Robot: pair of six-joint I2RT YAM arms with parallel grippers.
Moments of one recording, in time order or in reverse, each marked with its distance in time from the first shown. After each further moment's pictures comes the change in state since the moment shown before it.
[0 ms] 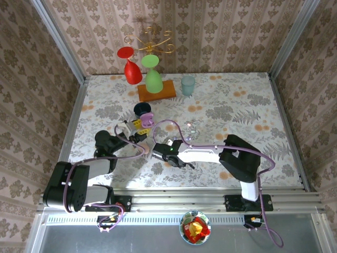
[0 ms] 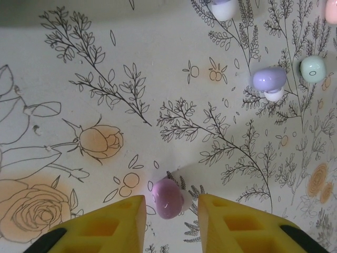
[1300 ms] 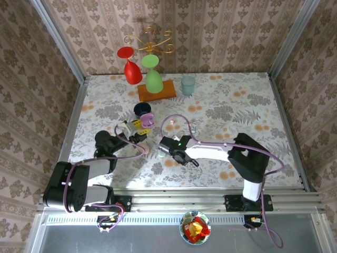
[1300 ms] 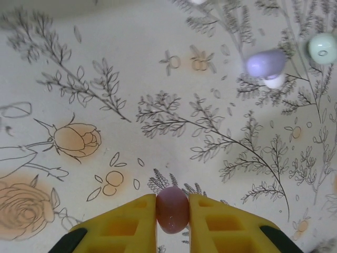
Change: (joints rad) left arm 0.000 0.000 -0.003 0.000 0.000 0.000; right arm -0.087 -0.116 -0.088 0.089 -0.133 0.018
